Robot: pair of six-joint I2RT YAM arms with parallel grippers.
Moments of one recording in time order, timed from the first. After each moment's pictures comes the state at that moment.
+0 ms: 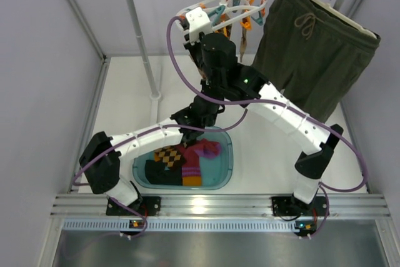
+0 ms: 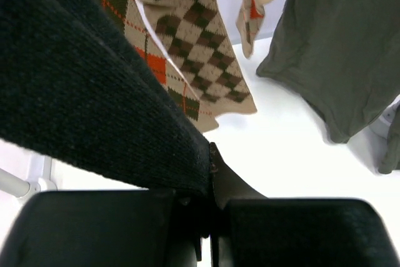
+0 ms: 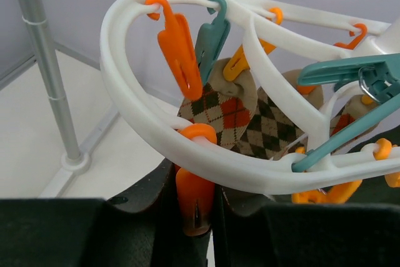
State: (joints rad) left arm -0.96 1.57 1.20 0.26 -0.73 -0.04; right arm 0.99 1.79 2.12 -0.38 0.64 -0.23
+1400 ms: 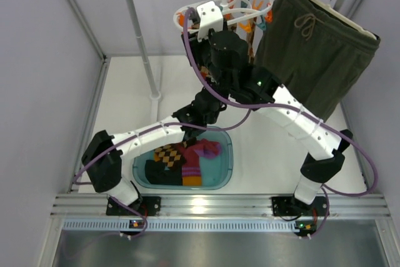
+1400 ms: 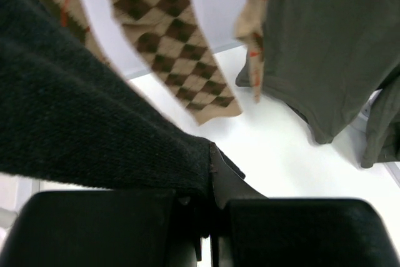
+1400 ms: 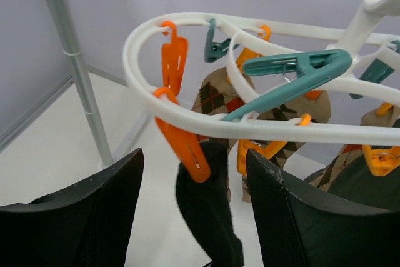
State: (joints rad) left arm -0.95 1.57 1.23 0.28 -0.64 0.00; right arm 1.01 1.74 2.17 -0.46 0.64 -0.12
